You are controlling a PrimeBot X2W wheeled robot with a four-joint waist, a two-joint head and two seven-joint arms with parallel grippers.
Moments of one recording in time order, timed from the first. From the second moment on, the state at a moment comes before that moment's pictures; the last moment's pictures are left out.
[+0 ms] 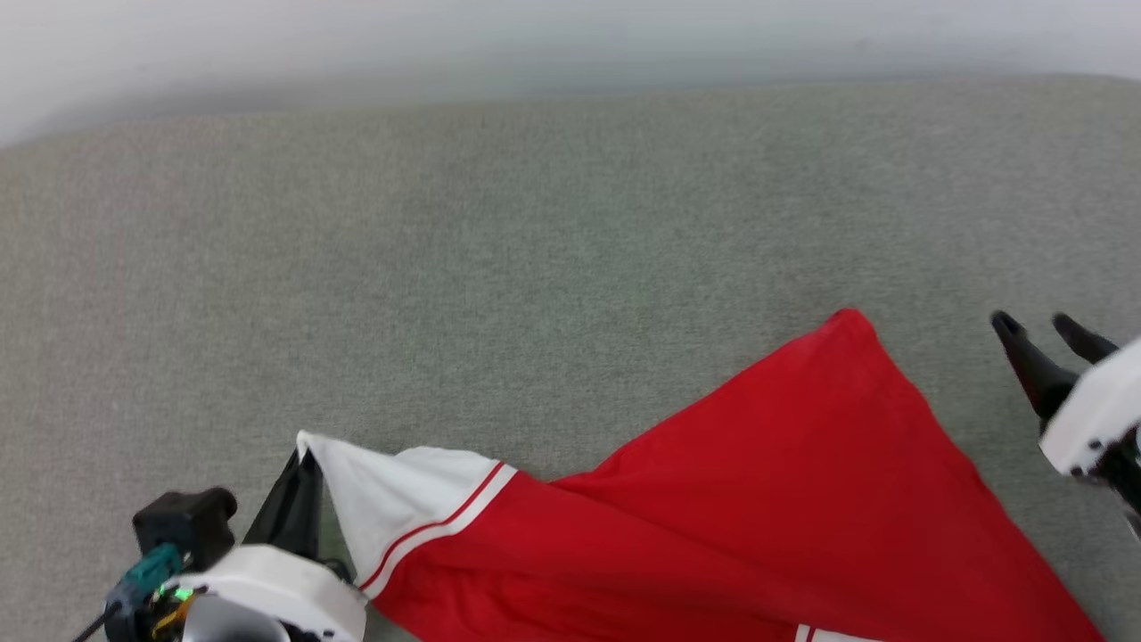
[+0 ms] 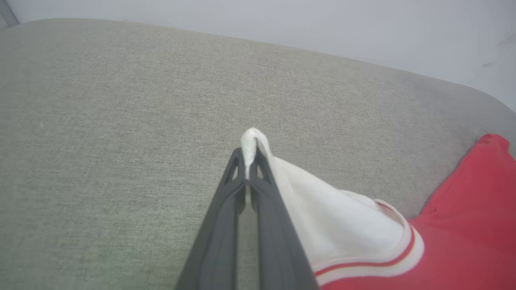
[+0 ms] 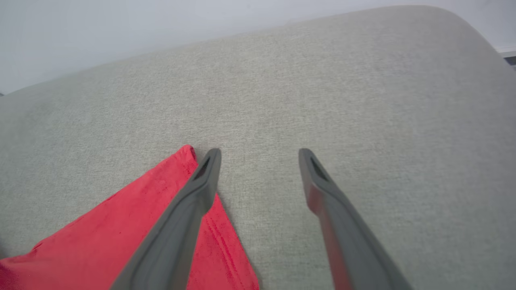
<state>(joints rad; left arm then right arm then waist) 0.03 0.40 -0.27 -0.06 -0.62 0.19 -0.06 -0.29 -0.35 -0.09 0.17 0.53 0.13 0.45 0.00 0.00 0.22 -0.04</state>
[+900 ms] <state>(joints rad) -0.14 0.34 -0.34 0.02 -0.59 0.13 -0.13 -0.61 -0.31 0.07 0.31 0.46 0.13 1.13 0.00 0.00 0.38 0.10</state>
